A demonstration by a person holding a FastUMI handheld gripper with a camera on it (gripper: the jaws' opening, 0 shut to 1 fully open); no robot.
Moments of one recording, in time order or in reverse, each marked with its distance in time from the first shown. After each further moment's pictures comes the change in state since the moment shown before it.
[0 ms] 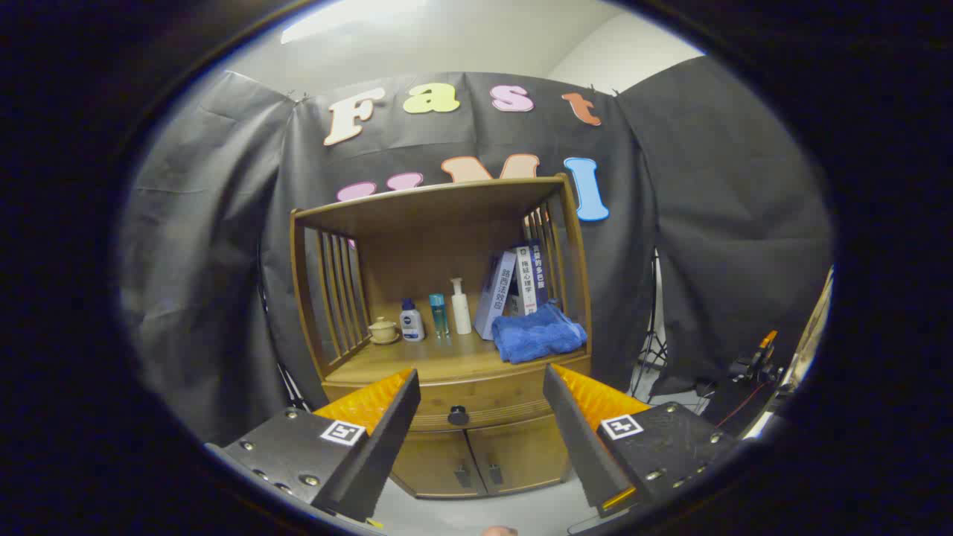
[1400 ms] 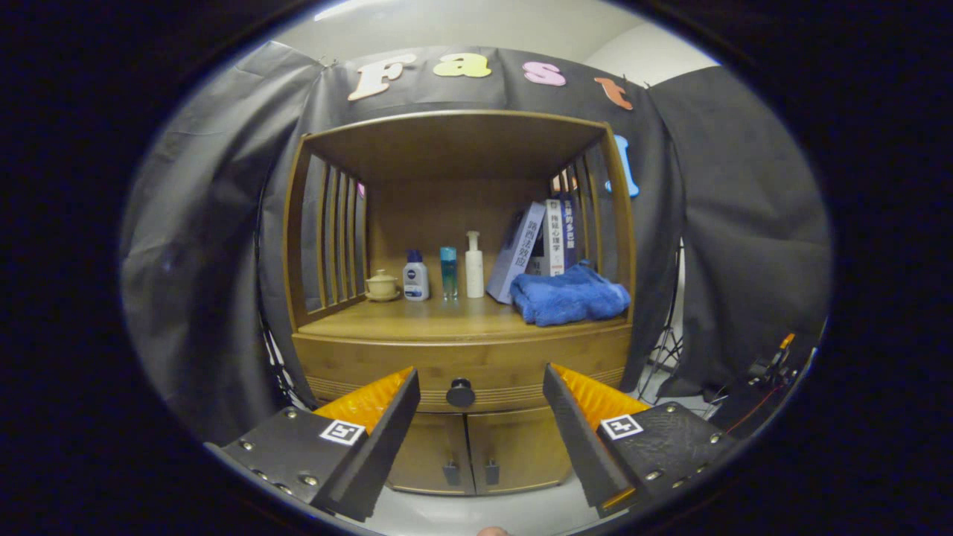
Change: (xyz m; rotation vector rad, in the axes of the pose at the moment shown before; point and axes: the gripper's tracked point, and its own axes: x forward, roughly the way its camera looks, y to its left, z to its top) arm 0.095 0.029 -0.122 -0.072 0.060 0.044
